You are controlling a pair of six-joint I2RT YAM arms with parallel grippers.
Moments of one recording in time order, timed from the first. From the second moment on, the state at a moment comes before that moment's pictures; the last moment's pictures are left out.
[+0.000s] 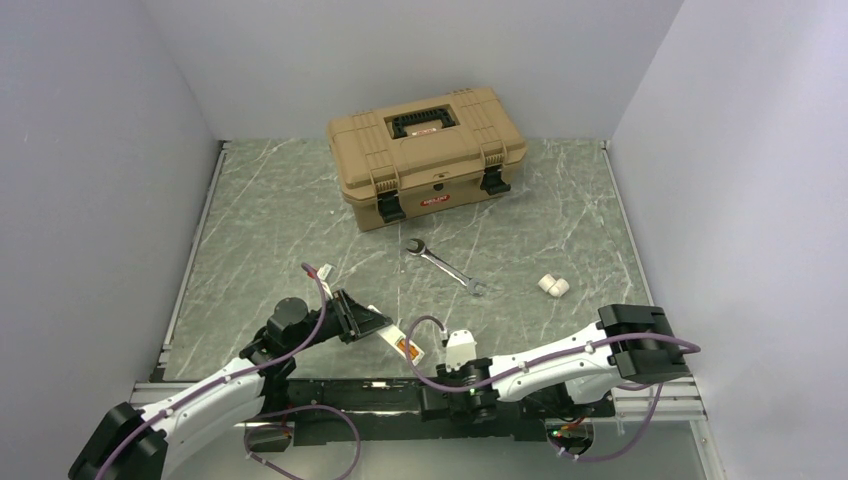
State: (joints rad) left arm -0.64 0.68 0.01 0.49 0.42 -1.22; right arm 1.69 1.45 0.75 -0.81 0.39 1.49
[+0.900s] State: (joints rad) left arm -0.64 0.67 0.01 0.49 0.42 -1.22; right arm 1.67 1.40 0.75 -0.80 0.37 1.43
